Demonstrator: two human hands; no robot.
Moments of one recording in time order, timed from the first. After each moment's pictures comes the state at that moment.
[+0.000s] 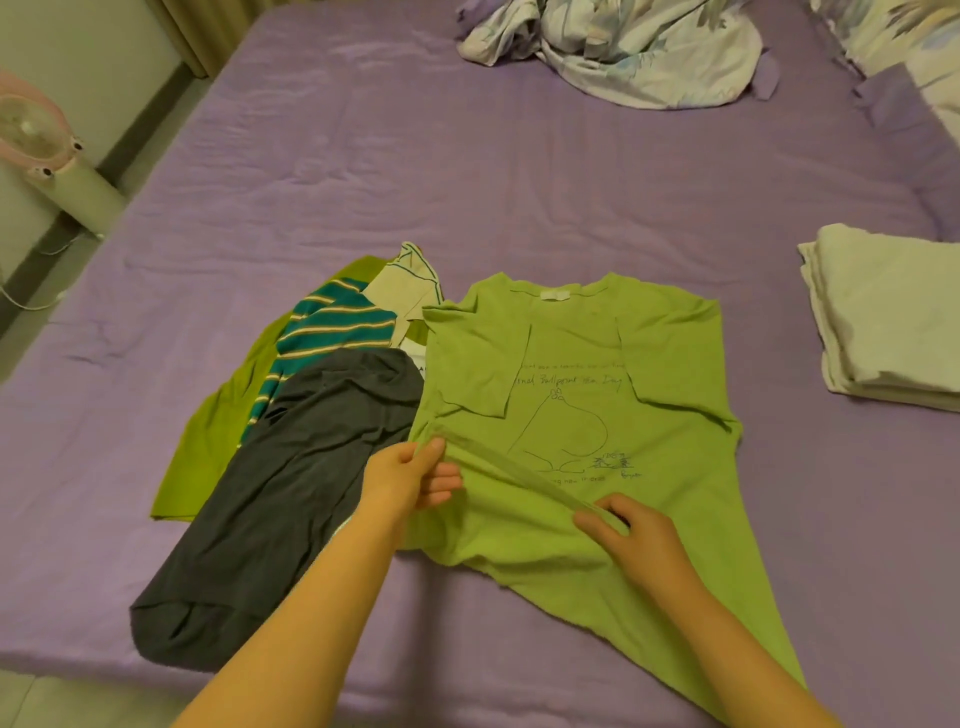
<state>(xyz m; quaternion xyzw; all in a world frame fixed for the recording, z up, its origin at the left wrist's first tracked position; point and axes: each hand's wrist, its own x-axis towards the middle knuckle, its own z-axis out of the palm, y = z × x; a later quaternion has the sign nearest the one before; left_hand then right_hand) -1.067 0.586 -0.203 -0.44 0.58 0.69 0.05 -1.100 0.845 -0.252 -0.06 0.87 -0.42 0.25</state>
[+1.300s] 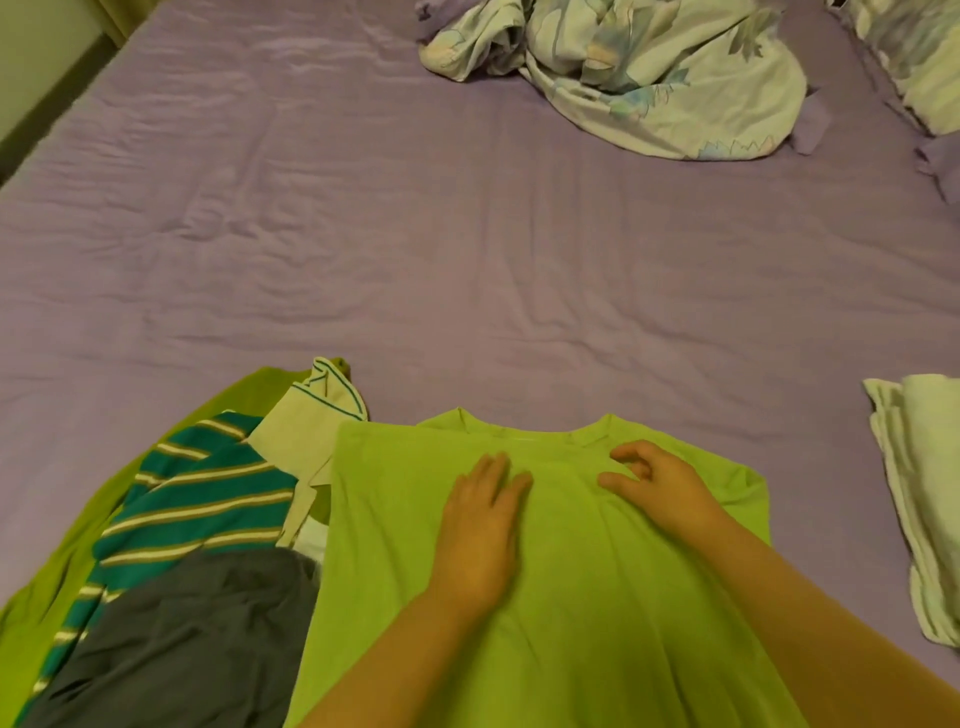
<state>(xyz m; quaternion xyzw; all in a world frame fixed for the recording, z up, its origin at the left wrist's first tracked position) -1.324 0.610 -0.318 -0.04 0.96 0.27 0.01 -1.445 0.801 -0.310 -0.03 0.87 -0.39 0.28</state>
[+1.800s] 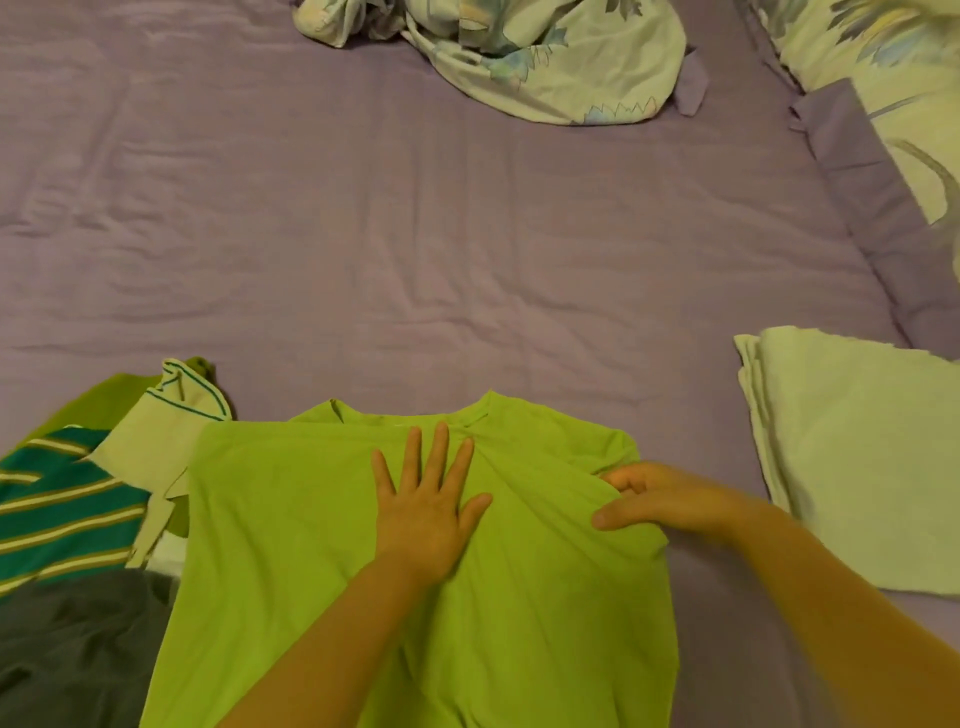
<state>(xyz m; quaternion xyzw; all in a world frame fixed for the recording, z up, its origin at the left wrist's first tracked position) -1.358 0.677 -0.357 -0.06 0.98 0.04 0.17 -1.459 0.919 -0.263 -0.02 0.74 -0.40 0.54</state>
